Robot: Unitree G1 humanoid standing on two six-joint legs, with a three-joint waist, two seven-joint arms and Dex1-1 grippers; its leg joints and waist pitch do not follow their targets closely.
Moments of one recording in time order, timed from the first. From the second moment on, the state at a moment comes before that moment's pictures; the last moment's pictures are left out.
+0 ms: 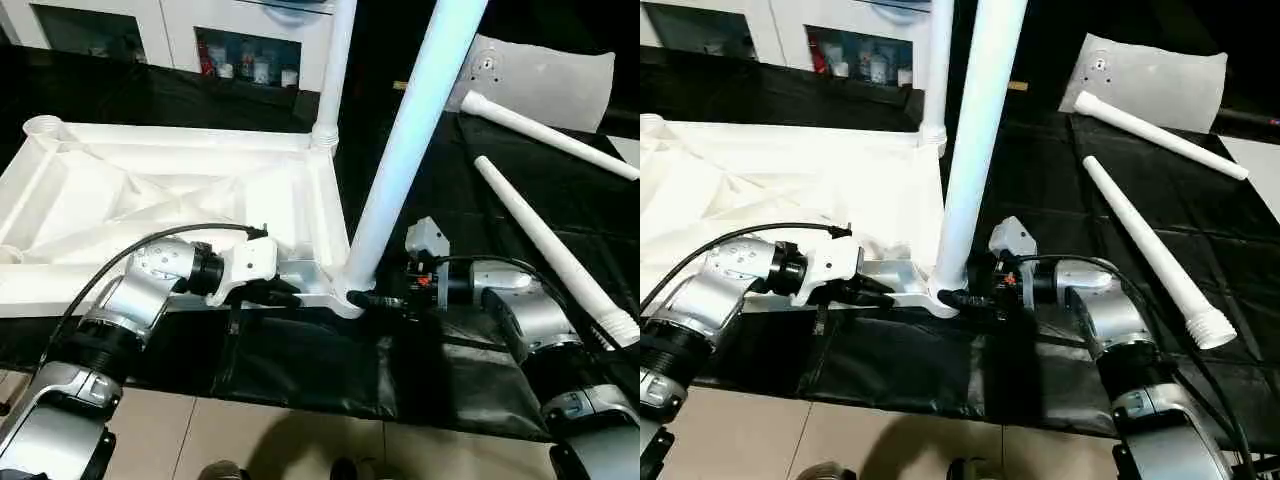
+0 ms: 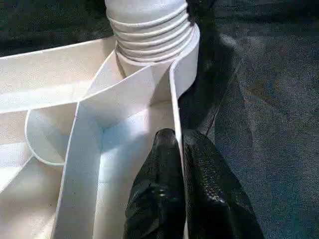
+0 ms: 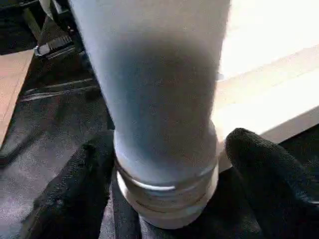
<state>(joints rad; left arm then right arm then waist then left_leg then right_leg) -0.61 0.49 -0.31 0.55 0.03 -0.14 -1.30 -0.56 -0.35 0.17 0.61 0.19 0.05 1.20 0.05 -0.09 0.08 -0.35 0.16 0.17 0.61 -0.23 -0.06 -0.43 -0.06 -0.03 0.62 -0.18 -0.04</state>
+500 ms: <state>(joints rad) -0.61 0.49 -0.31 0.56 0.03 -0.15 -1.31 -0.59 -0.32 0.19 0.67 0.18 0.02 1.22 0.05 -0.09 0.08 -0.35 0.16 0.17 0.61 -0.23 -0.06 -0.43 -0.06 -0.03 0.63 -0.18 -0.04</state>
